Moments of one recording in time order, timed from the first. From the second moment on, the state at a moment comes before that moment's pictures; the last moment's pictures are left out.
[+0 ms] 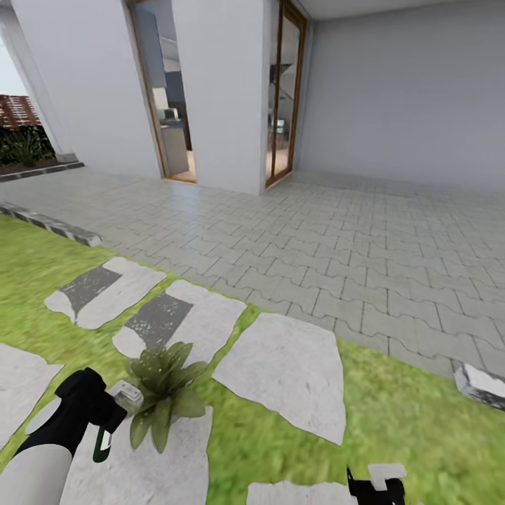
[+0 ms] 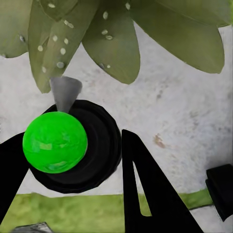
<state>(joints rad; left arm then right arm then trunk) -0.60 0.15 0.31 -0.88 -1.17 0.73 -1.02 -0.43 -0.07 -0.44 -0.07 0.52 -0.51 -0.11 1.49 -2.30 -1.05</state>
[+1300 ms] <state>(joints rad) -0.65 0.17 0.24 -0.89 -1.46 0.73 -1.45 -0.43 -0.07 -0.44 -0.07 0.52 -0.51 -0.11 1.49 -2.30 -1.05</state>
